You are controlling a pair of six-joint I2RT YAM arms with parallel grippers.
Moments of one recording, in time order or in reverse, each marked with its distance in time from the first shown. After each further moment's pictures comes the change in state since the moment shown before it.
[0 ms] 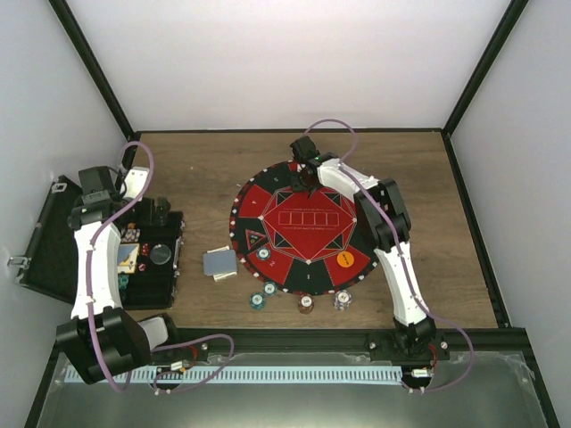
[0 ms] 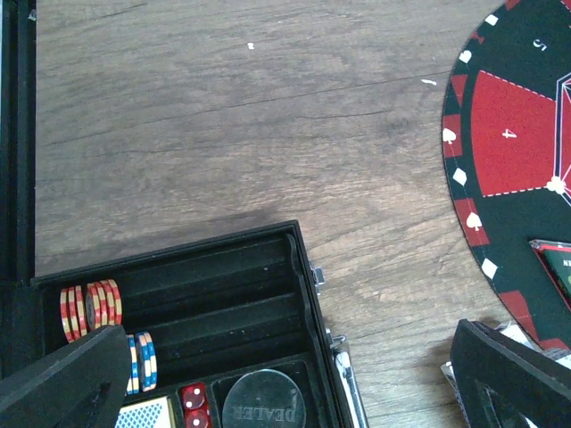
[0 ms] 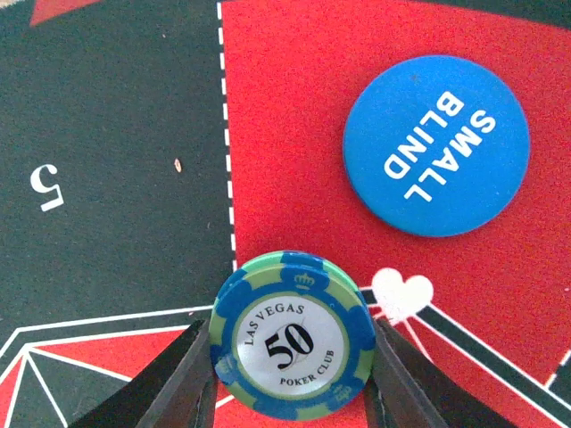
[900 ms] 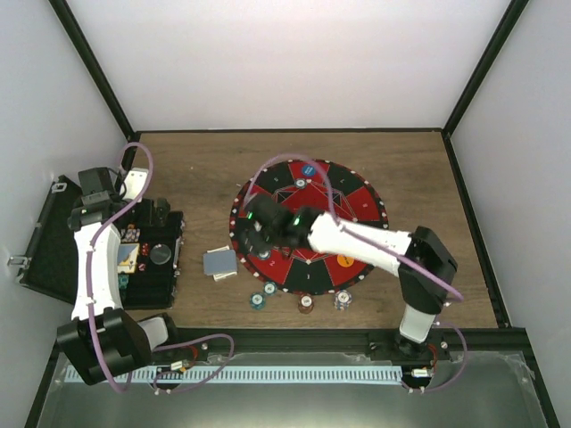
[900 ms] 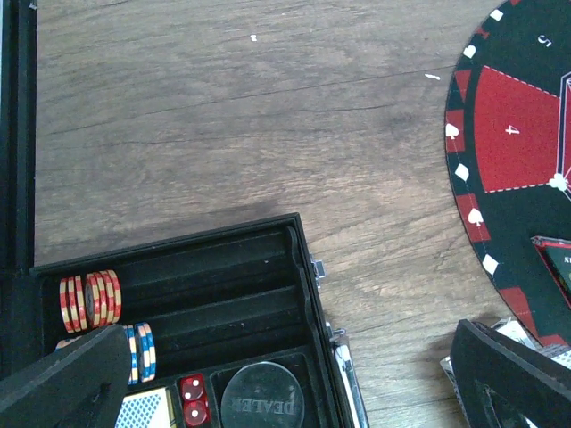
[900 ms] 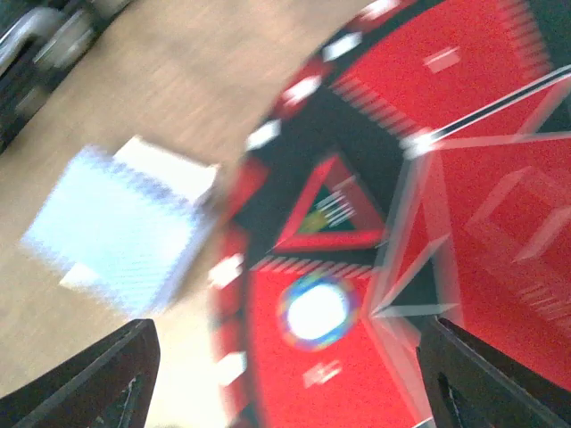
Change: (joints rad) left arm 0.005 -0.004 -0.006 -0.005 -0.004 -0.006; right arm 0.435 -0.580 -0.469 0.023 0.080 0.030
